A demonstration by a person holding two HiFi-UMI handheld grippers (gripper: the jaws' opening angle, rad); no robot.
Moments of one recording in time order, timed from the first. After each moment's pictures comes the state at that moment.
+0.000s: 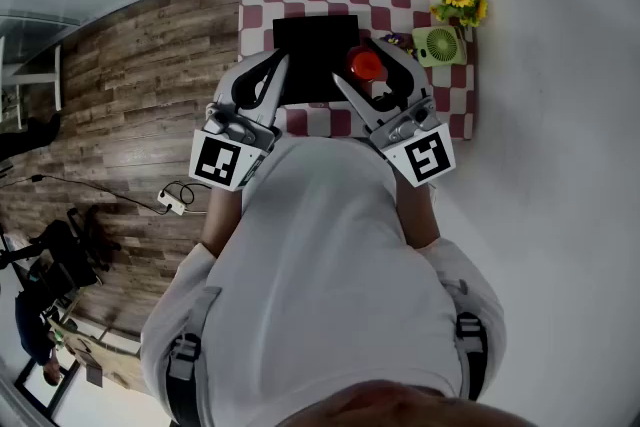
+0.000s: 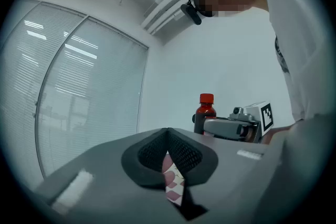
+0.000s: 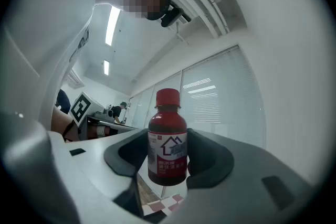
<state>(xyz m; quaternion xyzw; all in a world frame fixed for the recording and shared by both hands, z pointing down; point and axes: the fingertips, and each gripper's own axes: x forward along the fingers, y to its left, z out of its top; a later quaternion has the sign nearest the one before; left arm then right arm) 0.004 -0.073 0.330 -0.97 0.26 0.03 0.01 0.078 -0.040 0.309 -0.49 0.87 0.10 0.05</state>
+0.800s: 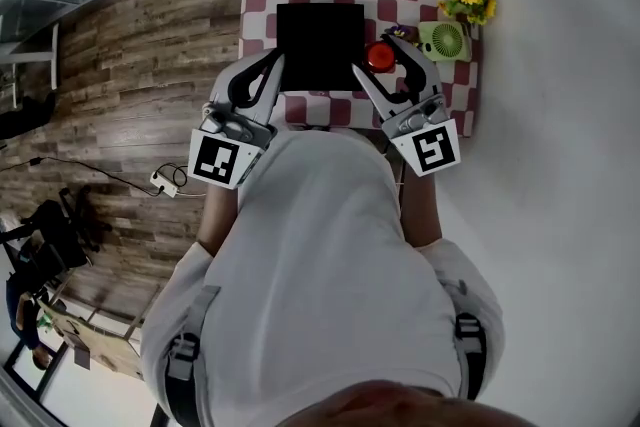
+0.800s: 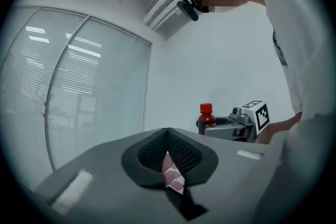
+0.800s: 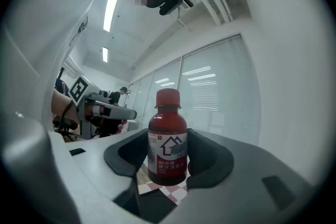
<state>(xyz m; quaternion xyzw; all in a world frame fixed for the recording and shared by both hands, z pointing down) -0.011 -0.064 0.348 -0.96 0.28 0.01 0.00 0.101 -0.038 0.356 -0.50 0.86 0.07 -0.03</state>
